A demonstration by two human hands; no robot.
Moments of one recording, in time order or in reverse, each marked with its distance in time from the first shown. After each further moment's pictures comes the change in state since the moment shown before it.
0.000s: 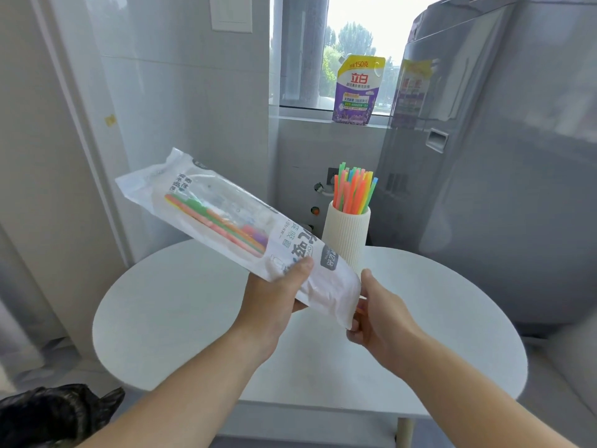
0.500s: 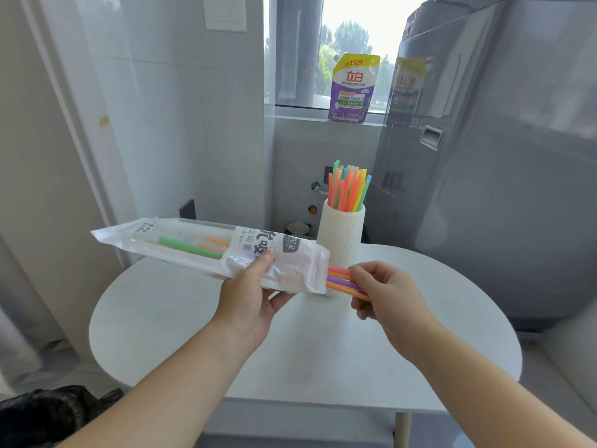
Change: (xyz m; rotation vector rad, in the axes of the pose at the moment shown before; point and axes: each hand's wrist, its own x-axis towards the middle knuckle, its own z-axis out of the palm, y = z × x) left_hand 0.013 0.001 -0.017 -0.329 0.179 -0.223; right_hand -0.010 -0.018 -0.016 -0.301 0.015 -0.407
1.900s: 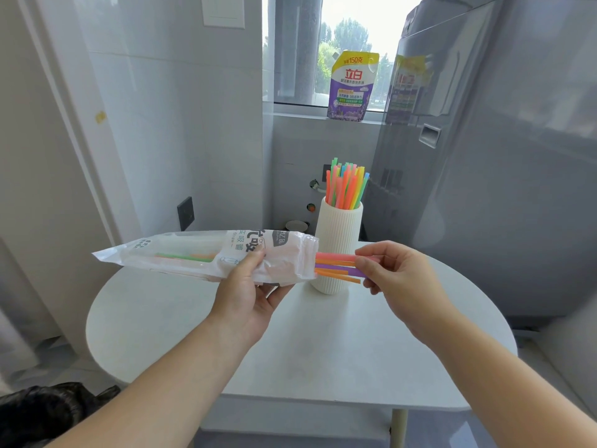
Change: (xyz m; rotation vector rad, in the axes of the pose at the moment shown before) left_hand -0.001 0.001 0.002 -0.117 0.017 -0.064; right_hand 0.000 -0.020 -0.018 -0.194 0.023 -0.244
